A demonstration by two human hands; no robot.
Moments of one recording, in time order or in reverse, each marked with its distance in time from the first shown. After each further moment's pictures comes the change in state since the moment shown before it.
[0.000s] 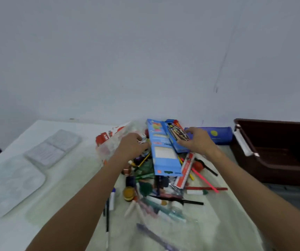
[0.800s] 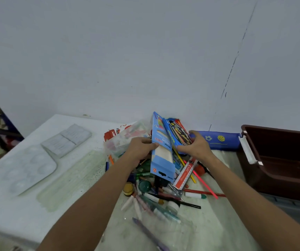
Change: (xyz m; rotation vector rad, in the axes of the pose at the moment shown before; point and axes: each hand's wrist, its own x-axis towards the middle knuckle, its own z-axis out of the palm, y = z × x) left_hand -0.015 0.013 0.026 -0.751 -0.027 -0.229; right_hand 0.002 0.014 0.020 0.360 -0.040 0.062
